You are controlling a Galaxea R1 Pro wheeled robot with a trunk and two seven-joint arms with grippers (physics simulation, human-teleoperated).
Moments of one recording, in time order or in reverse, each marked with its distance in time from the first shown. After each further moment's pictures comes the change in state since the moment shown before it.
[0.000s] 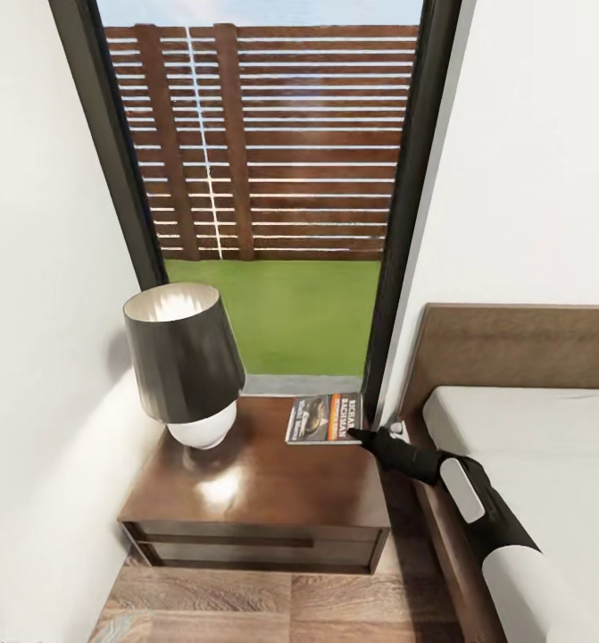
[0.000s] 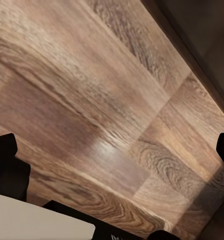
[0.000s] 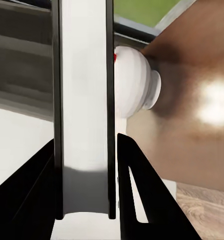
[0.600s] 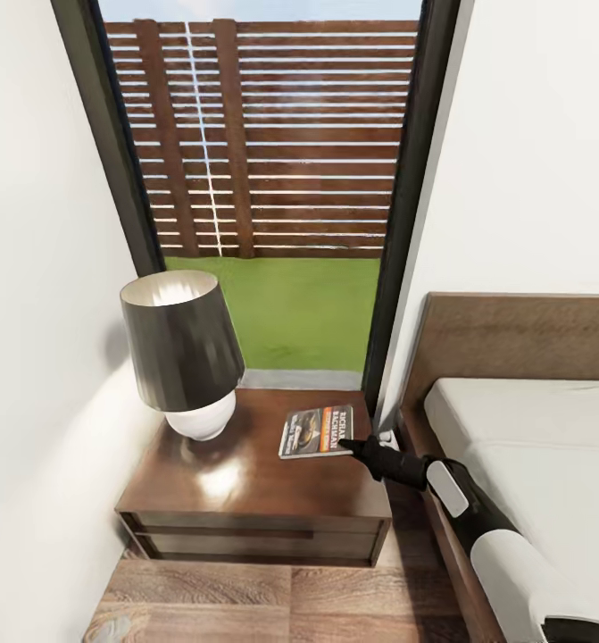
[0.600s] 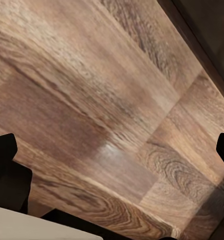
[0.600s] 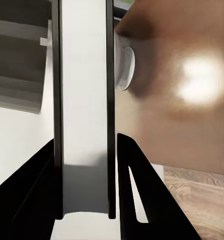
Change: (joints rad) left arm 0.001 -0.004 0.001 0.000 -0.002 -0.001 0.001; right arm -0.074 0.004 0.067 0.211 0.000 -0.058 0.008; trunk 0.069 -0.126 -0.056
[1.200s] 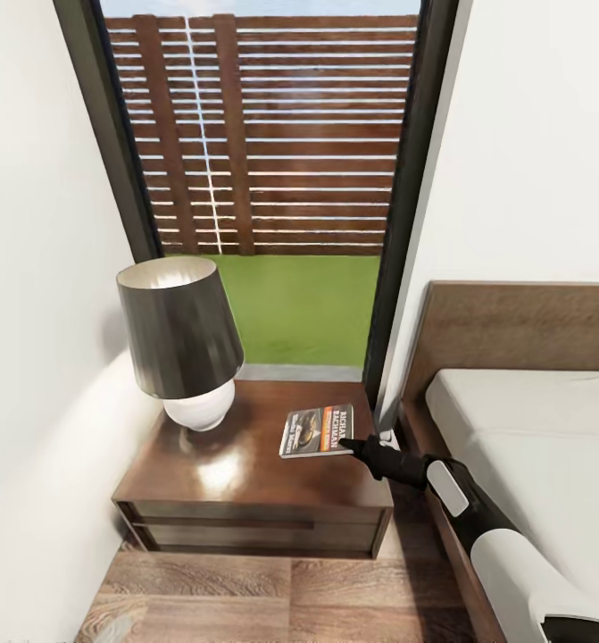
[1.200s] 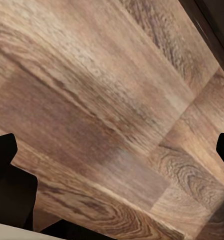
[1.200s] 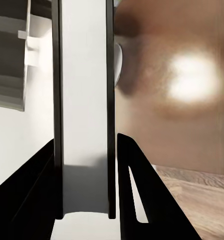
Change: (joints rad) left arm 0.000 -0.002 -0.002 0.001 -0.004 -0.005 0.008; right arm -0.003 -0.001 0.001 0.004 0.000 -0.006 0.000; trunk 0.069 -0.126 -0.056
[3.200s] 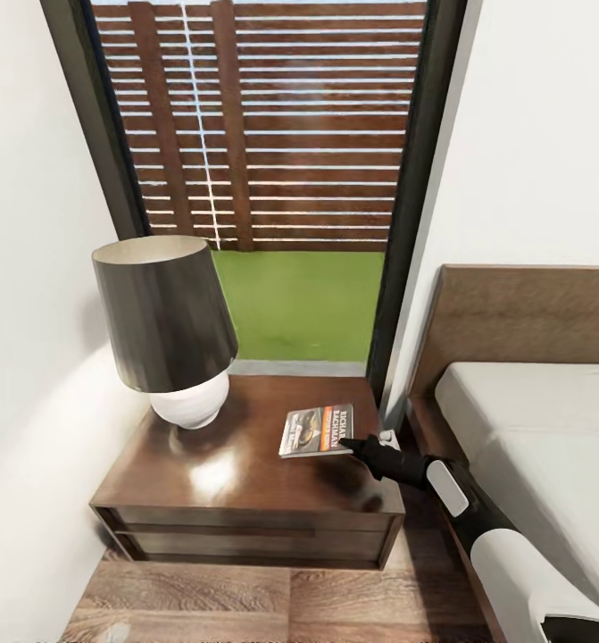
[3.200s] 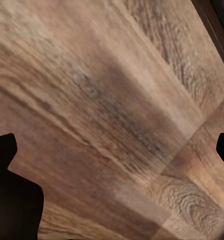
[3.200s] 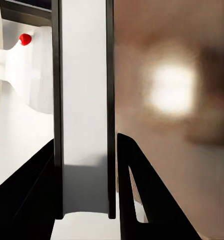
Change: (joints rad) left arm -0.001 -0.003 0.015 0.028 0.033 0.004 -0.006; right arm 0.000 0.000 0.000 0.000 0.000 -0.002 0.000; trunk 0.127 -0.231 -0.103
